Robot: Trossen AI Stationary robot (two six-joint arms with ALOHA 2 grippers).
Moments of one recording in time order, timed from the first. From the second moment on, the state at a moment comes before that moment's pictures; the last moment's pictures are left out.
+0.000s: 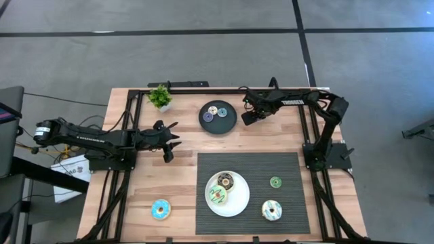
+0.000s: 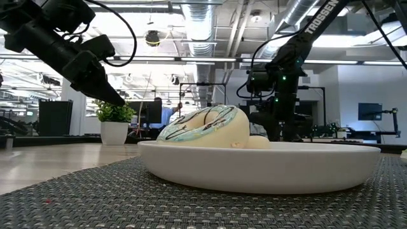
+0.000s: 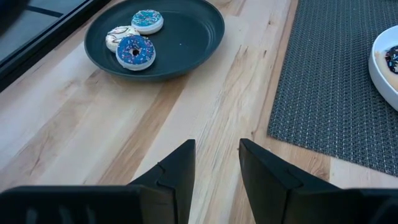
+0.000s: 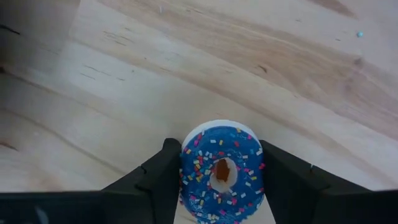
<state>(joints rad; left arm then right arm) 0.02 0.85 0.29 -0.02 -0.32 -0.19 -0.58 1.82 1.01 -0.58 0.13 0.48</state>
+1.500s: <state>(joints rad) 0.02 0.85 0.29 -0.05 -0.33 -0.19 -0.36 2.04 1.41 -0.49 0.16 0.41</state>
